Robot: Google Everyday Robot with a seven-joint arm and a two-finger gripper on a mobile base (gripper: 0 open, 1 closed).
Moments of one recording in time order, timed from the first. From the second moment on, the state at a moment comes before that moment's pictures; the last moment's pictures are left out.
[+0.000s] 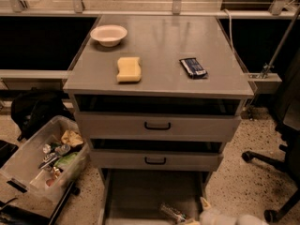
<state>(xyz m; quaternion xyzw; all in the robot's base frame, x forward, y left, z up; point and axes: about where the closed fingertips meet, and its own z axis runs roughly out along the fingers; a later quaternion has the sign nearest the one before) 0.423 -0.179 0.329 -0.26 0.85 0.25 0.37</state>
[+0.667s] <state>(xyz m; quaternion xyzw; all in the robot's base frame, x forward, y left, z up) 0.455 -0.160 0.311 -0.25 0.87 0.19 0.39</state>
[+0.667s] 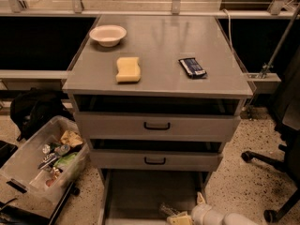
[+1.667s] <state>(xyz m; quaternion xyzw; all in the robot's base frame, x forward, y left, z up) 0.479 -0.133 0.272 -0.28 0.87 0.12 0.39</state>
